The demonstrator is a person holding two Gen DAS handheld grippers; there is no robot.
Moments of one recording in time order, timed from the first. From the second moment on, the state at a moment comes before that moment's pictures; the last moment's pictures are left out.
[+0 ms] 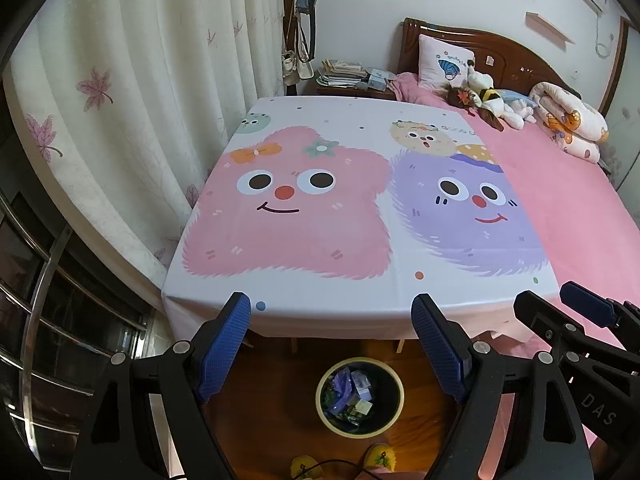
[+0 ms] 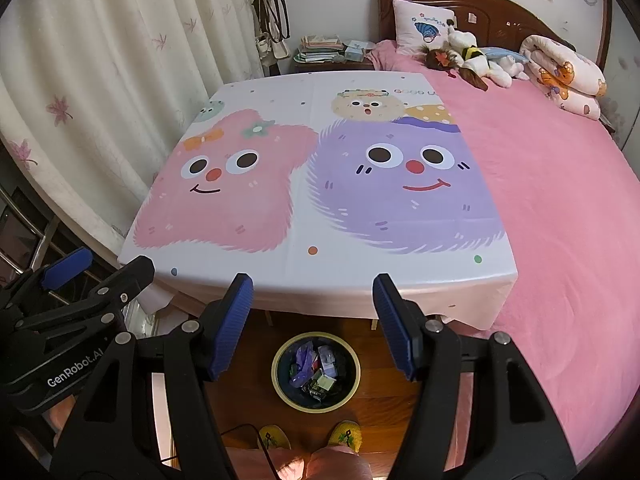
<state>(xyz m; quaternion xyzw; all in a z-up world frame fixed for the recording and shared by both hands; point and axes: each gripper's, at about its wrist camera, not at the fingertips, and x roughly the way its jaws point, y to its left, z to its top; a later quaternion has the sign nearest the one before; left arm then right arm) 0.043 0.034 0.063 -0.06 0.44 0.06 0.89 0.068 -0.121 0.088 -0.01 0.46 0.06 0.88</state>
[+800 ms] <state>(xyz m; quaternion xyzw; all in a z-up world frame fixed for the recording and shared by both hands) 0.049 0.043 0.052 -0.05 0.45 0.07 0.89 0.085 -0.127 0.080 -0.01 0.47 0.08 0.88</state>
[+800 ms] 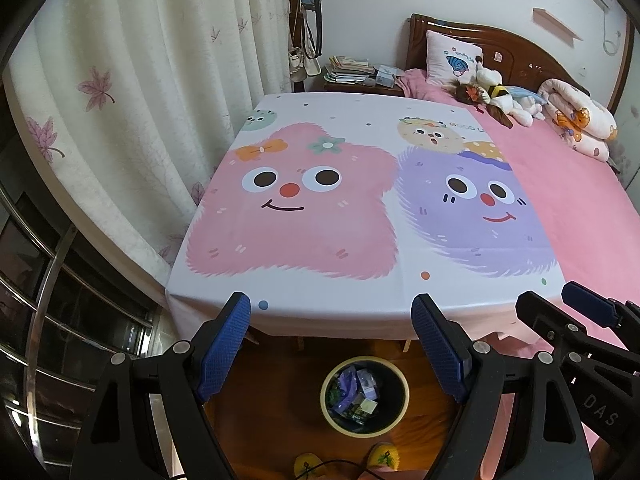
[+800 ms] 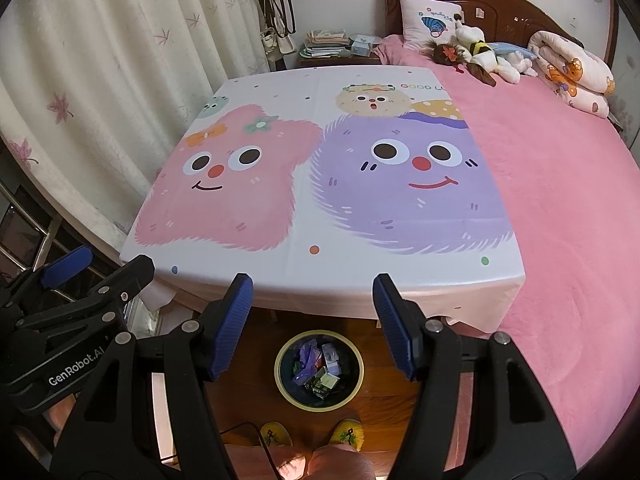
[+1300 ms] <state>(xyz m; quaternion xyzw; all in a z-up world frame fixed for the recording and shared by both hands) 0.053 0.048 0.051 -0.05 0.45 0.07 0.89 0.084 -0.125 0.079 -0.01 0.47 0.08 0.88</state>
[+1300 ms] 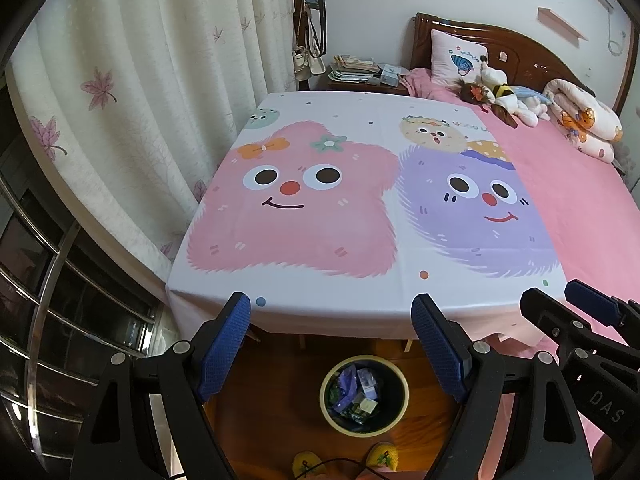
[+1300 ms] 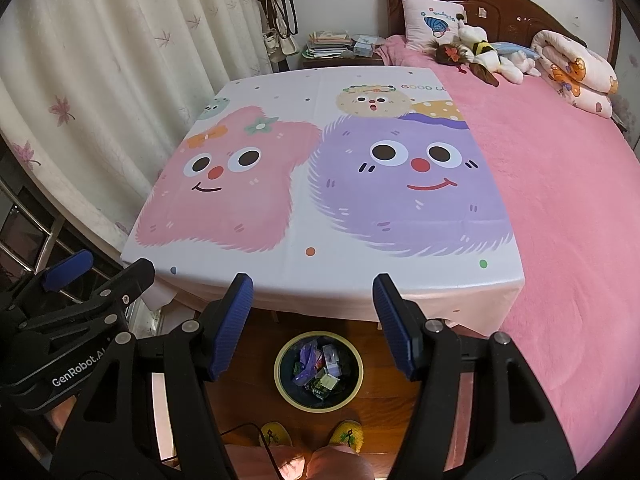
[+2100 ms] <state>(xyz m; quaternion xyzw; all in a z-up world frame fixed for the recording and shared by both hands) 0.047 0.054 0.046 -0.05 0.46 0.08 0.88 0.089 -0.117 0.078 0.00 0.48 0.08 0.87</state>
